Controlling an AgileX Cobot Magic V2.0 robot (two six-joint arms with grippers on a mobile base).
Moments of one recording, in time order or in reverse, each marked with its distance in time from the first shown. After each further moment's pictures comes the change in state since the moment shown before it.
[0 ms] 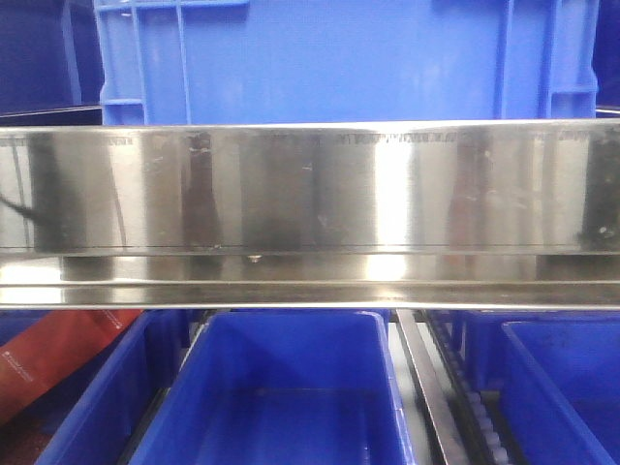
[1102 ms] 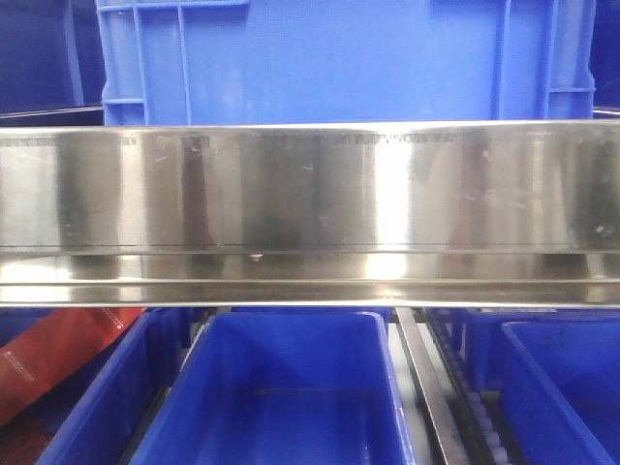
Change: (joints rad) left arm 0.256 -1.075 0.923 0.026 -0.152 -0.058; right arm -0.030 -0.849 0.764 -0.075 -0.158 0.002
